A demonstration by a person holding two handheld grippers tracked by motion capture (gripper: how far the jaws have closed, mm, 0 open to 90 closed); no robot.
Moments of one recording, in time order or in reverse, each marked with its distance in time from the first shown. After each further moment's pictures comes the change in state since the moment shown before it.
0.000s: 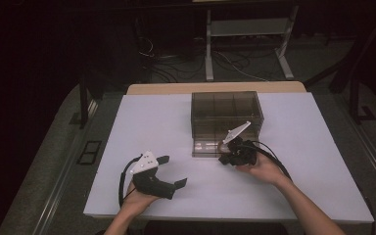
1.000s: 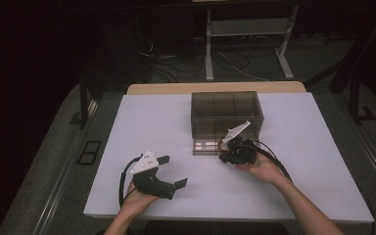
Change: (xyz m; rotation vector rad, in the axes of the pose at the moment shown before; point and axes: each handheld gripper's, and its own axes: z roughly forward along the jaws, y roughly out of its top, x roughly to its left) left arm -0.001 0.000 0.001 0.000 -0.002 -0.002; right arm -0.002 0.001 0.001 -0.005 -0.039 -0.018
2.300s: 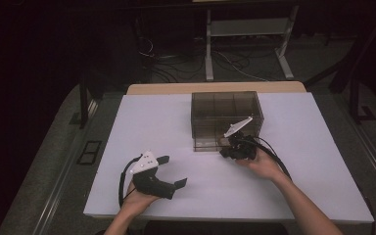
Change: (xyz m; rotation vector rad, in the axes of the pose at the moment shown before) left arm 0.001 0.000 -0.001 -0.002 0.001 -0.004; right arm -0.015 0.003 0.002 -0.028 -0.022 0.049
